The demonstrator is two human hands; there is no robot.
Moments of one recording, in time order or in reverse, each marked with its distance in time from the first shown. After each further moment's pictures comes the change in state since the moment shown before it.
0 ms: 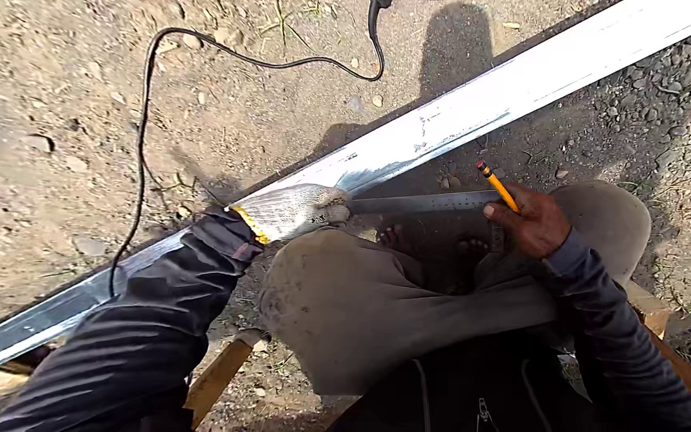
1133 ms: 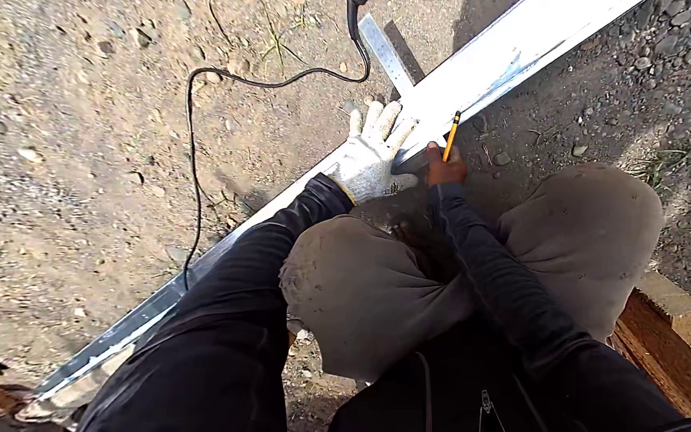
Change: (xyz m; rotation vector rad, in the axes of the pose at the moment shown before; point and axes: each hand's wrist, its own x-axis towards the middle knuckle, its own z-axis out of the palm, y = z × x) left_hand 0.153 0.067 0.015 0.572 0.398 0.099; right_hand 0.135 0.023 0.132 0.877 0.470 0.546
